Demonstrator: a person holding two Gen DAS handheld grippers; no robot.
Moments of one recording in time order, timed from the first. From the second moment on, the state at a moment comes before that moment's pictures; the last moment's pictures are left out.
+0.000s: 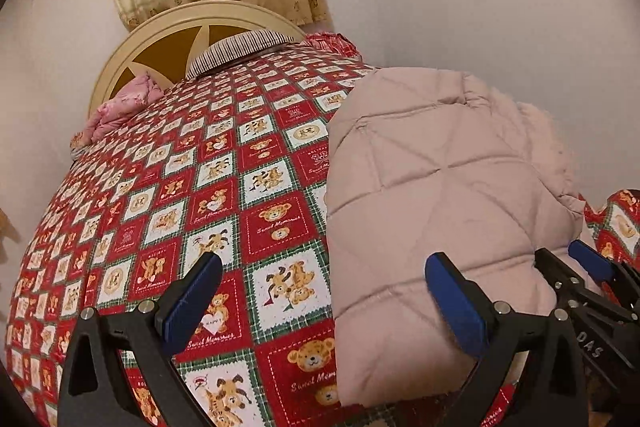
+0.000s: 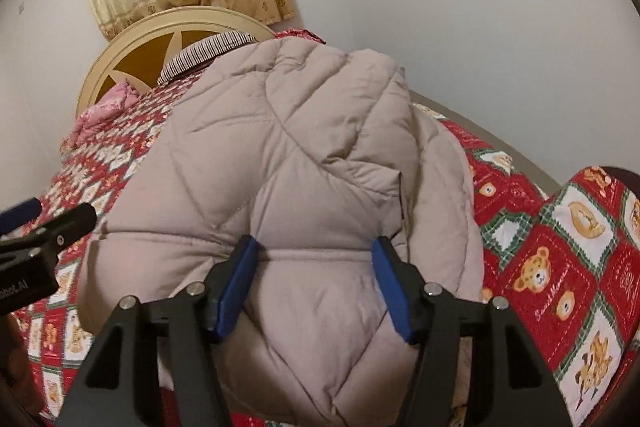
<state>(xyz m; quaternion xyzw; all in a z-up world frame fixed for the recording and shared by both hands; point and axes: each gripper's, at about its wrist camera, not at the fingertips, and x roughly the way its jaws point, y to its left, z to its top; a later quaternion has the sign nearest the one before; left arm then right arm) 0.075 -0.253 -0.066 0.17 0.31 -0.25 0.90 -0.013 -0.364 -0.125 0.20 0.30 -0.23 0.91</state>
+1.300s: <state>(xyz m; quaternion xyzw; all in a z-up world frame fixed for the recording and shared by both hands) -0.051 -0.137 0.074 0.08 0.16 -0.26 0.95 -0.166 -0.294 0.033 0.11 0.11 -0.26 0.95</state>
